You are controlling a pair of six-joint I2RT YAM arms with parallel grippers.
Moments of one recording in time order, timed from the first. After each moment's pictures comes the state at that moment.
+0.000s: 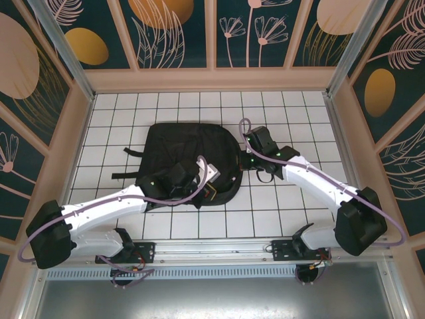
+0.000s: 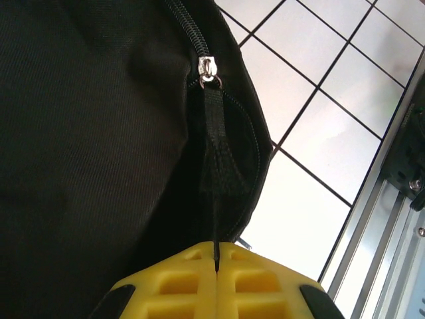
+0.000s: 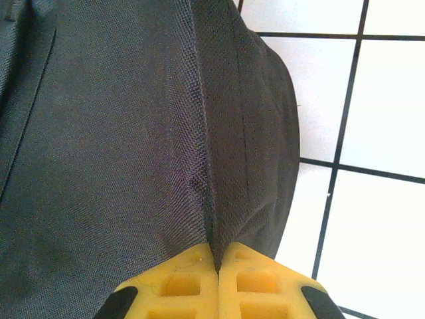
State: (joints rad) left arm -0.98 1.21 0.77 -0.31 0.17 -0.25; right arm 0.61 1.34 0.95 -0.52 -0.05 0.45
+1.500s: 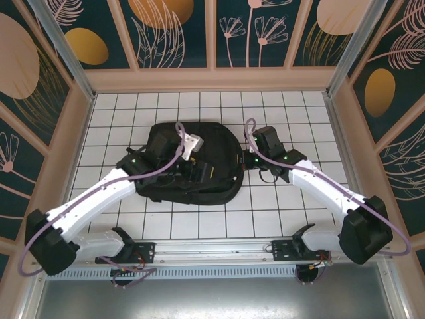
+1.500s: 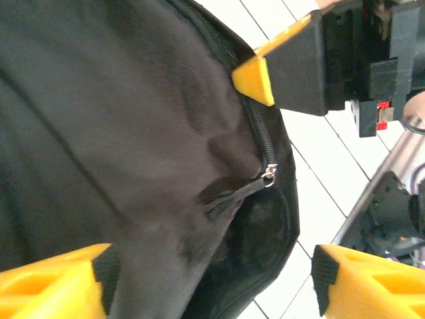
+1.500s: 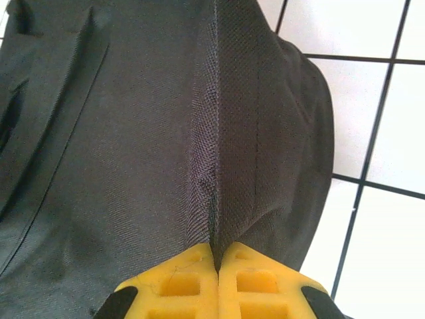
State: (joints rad) left arm -0.74 1.24 1.02 -0.51 0.34 -0.35; right arm 0.58 1.26 0.90 -0.44 -0.18 0.41
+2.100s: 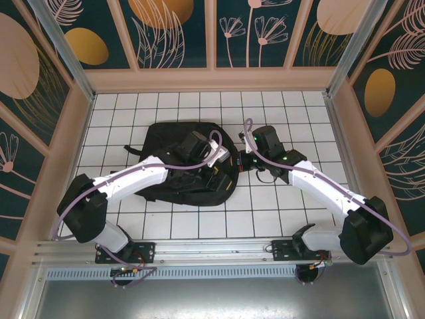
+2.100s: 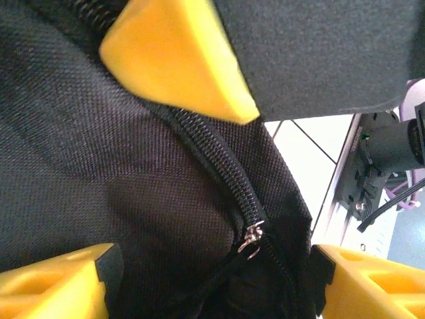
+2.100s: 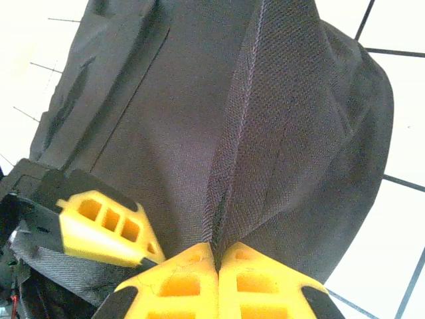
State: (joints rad) left arm -0.80 1.55 1.07 -0.41 0.53 -0.17; right arm 0.59 1.26 0.90 -0.40 -0.33 0.39
